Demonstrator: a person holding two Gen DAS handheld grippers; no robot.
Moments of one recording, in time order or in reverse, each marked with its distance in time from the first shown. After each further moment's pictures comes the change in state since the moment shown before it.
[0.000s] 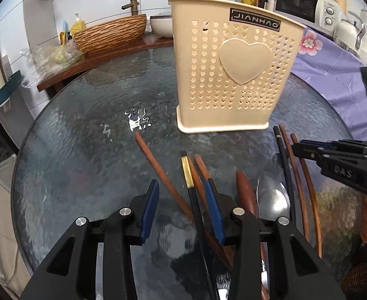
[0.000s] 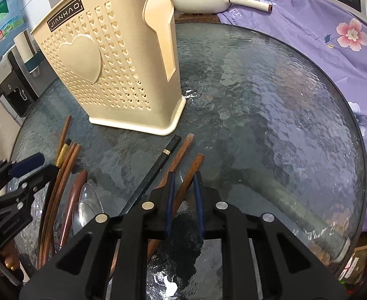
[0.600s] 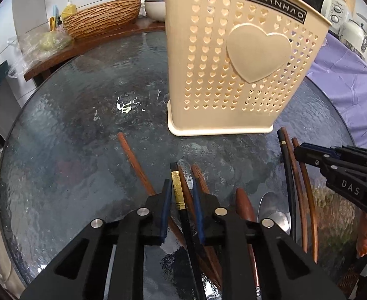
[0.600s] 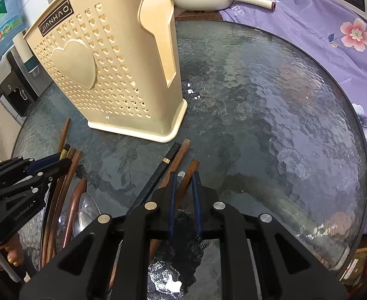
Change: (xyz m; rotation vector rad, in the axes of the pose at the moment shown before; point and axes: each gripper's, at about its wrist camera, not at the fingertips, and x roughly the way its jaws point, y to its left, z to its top) left arm 0.029 0.000 0.018 -0.023 0.094 -0.052; right arm 0.012 0.001 0.017 0.005 0.021 0.008
